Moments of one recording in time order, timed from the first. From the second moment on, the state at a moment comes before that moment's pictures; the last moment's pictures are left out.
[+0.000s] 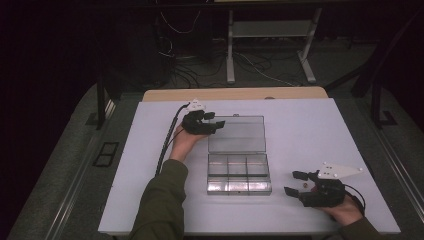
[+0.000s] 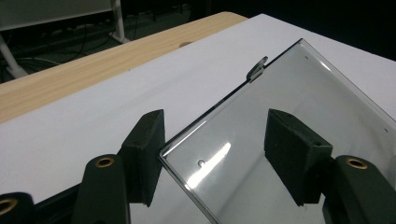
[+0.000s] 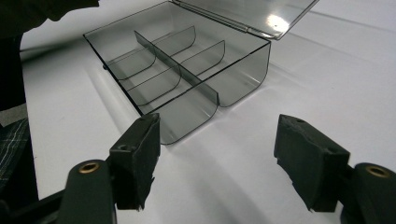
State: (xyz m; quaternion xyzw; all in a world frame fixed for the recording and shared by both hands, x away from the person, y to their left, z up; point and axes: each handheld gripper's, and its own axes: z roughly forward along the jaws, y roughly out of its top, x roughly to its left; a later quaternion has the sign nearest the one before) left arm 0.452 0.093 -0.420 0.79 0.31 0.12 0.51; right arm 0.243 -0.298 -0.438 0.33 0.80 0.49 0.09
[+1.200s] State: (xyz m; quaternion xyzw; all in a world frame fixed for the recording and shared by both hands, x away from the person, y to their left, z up) left arm 0.460 0.091 -0.448 0.80 0.34 0.09 0.48; right arm 0.242 -0.298 -0.438 0.33 0.80 0.49 0.09
